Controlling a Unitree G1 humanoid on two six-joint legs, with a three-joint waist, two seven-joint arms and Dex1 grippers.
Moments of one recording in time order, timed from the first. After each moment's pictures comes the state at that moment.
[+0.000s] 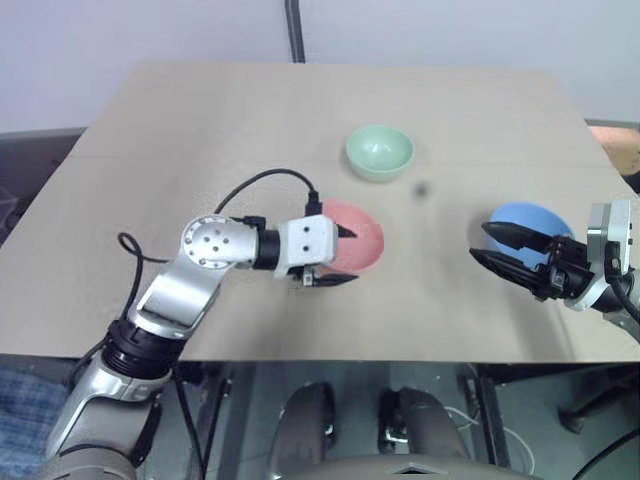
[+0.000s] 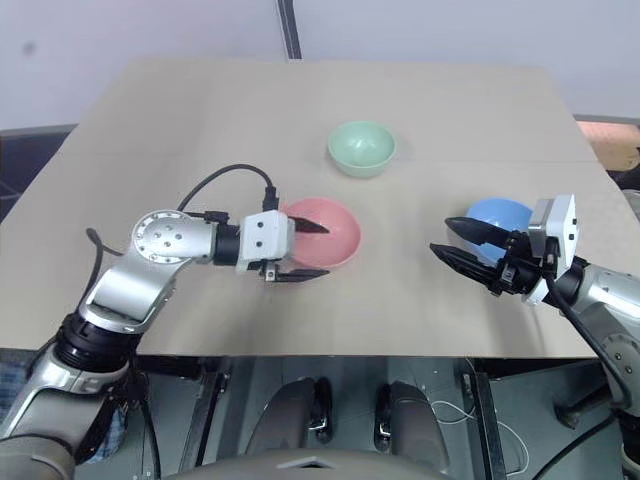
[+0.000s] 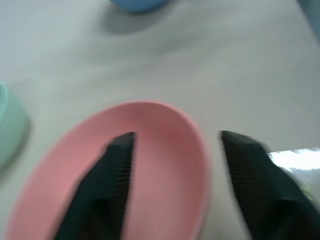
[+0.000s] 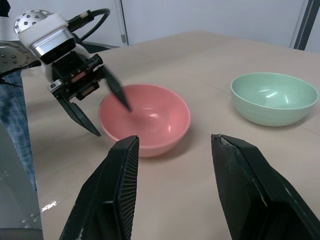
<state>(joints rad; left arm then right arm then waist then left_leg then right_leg) -0.51 0.71 -0.27 -0.29 -0.12 0.29 -1.09 -0.02 -0.74 -0.33 -0.48 0.80 0.50 0.91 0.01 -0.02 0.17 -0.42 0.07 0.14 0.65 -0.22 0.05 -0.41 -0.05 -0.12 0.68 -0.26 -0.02</state>
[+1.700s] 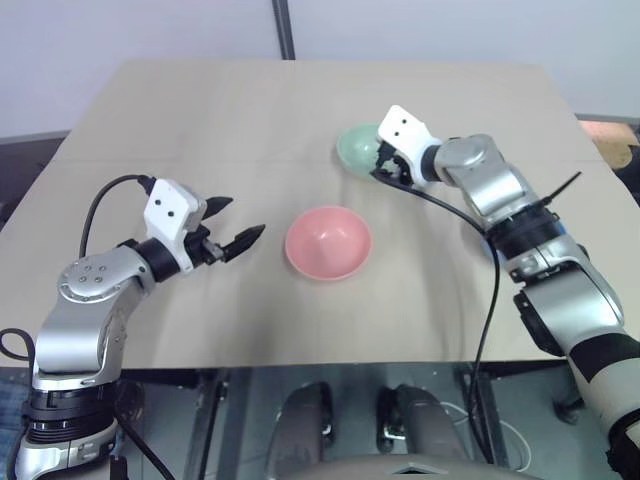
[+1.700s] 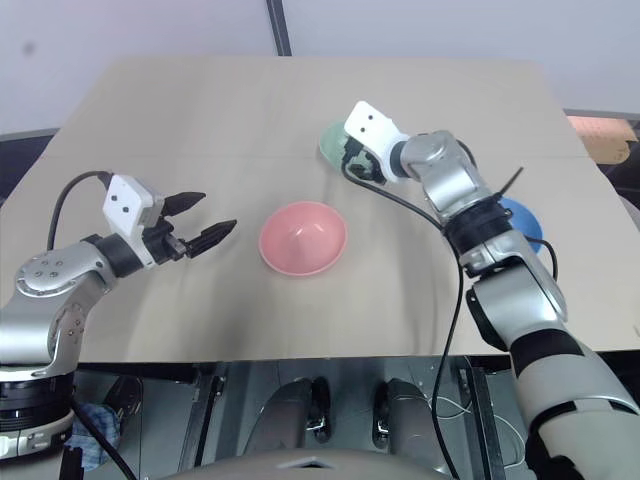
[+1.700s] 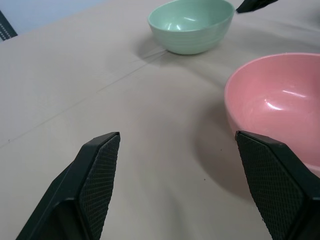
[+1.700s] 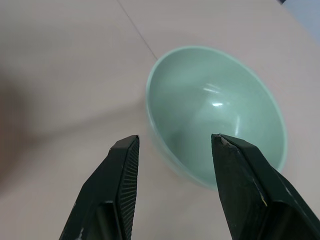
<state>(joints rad) -0.17 0.72 0.28 -0.30 -0.38 0.49 -0.76 -1.16 -0.33 0.41 0.65 -0.04 0.41 0.70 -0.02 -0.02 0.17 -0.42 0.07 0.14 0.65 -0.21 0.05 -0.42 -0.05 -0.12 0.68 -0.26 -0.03</state>
